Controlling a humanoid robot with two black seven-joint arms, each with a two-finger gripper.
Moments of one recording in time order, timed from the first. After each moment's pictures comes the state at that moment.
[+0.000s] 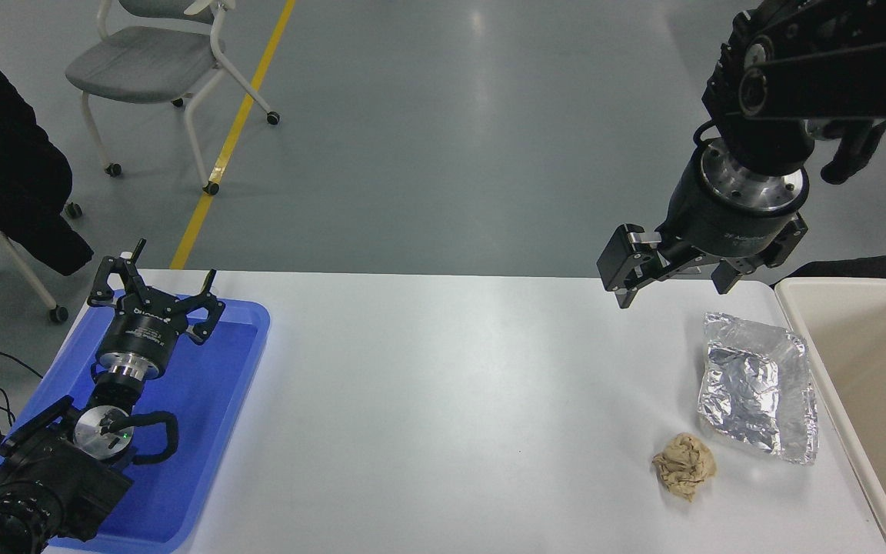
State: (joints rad) left arm -0.64 0.20 -0.88 -0.20 -0.21 -0.79 -0.30; right arm 2.43 -0.09 -1.34 1.48 -0.01 0.78 -0.06
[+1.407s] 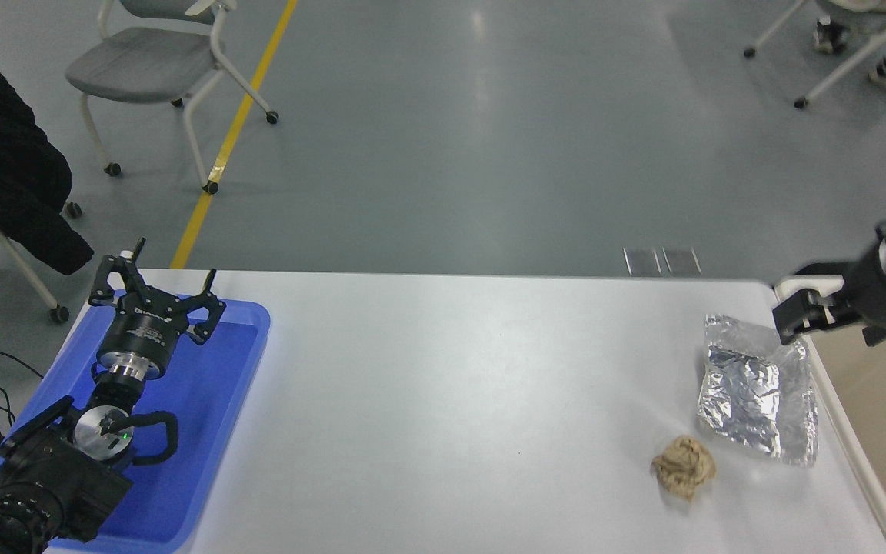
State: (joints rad) left arm -0.64 0.20 -0.88 -0.19 -0.21 -0.79 -0.30; right arm 1.52 -0.73 -0.91 0.99 -0.74 0.58 -0.06
